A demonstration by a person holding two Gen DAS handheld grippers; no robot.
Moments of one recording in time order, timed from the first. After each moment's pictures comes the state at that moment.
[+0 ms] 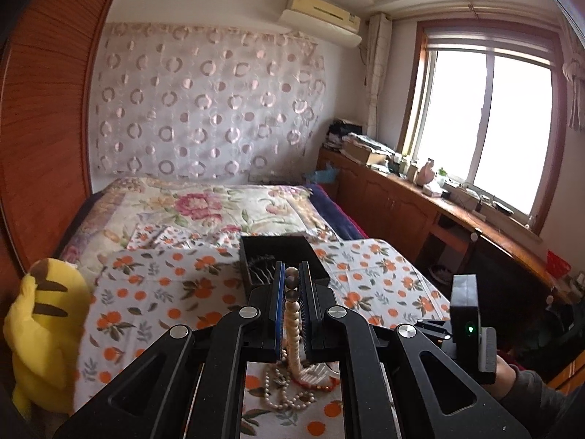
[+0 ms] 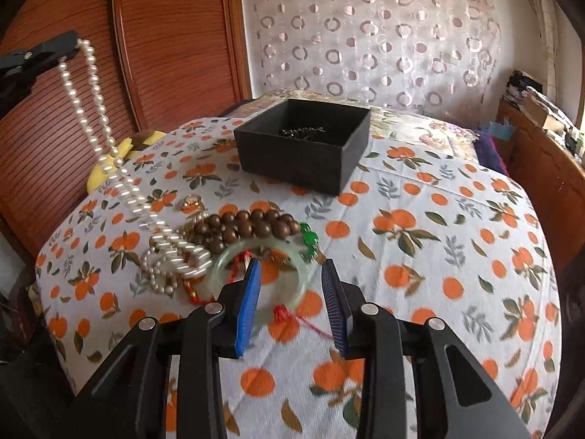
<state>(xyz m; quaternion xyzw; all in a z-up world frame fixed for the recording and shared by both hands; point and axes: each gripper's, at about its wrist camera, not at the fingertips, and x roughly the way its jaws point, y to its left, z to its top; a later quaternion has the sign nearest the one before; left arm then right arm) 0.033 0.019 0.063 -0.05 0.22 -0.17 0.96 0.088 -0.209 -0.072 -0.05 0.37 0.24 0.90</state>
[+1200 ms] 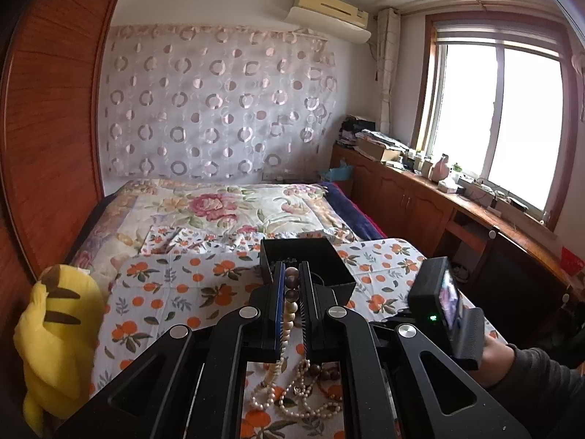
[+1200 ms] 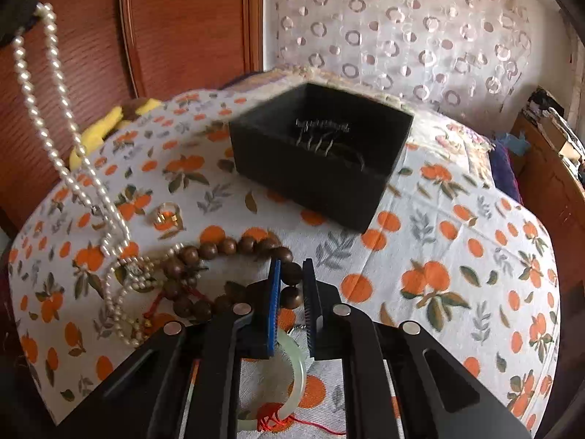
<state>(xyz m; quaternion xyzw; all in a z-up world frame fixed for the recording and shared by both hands) 0.052 0.023 0.064 -0.03 0.22 -0.14 0.96 0.147 -0.167 -0.078 -0.12 0.40 0.25 0.88</state>
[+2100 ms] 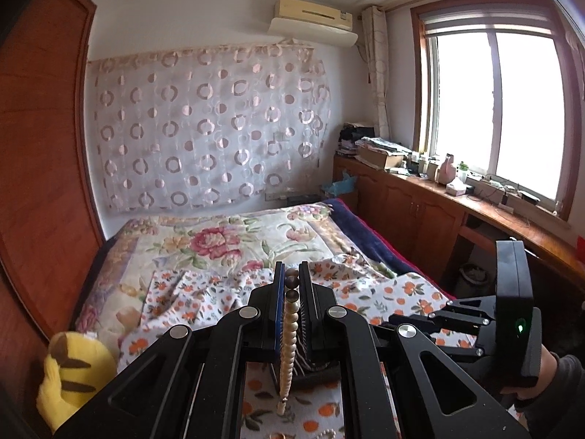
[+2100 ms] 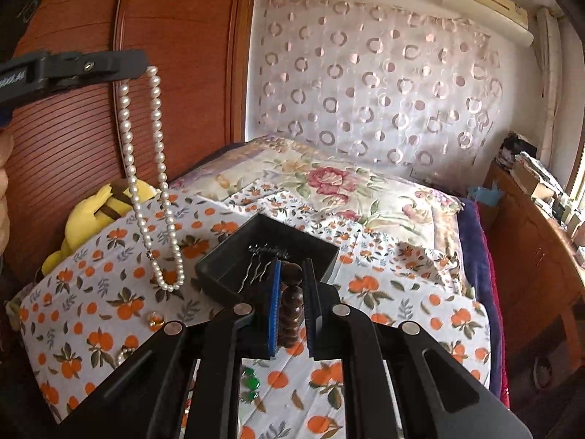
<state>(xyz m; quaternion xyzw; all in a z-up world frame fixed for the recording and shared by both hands) 0.135 -0.022 0.128 0.03 0.20 -0.14 0.97 0.169 -0.202 0.036 -0.11 0.28 0.23 0.93</state>
